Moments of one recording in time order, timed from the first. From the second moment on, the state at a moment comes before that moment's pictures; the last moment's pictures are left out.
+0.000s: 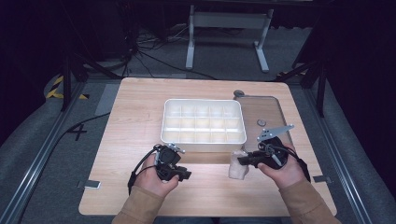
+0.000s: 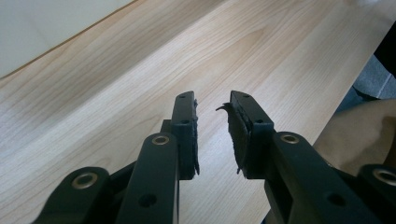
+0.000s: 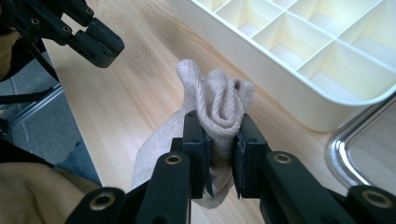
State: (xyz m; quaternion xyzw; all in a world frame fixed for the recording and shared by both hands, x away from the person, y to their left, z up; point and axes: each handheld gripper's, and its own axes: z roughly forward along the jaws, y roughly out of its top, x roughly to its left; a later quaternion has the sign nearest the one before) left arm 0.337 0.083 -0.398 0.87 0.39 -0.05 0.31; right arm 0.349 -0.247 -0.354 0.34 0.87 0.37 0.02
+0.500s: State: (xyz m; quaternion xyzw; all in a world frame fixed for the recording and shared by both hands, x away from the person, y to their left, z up) left arm 0.342 0.096 -0.399 0.86 0.40 -0.05 0.32; right arm 0.376 -0.249 -0.332 0.33 0.87 0.36 0.05
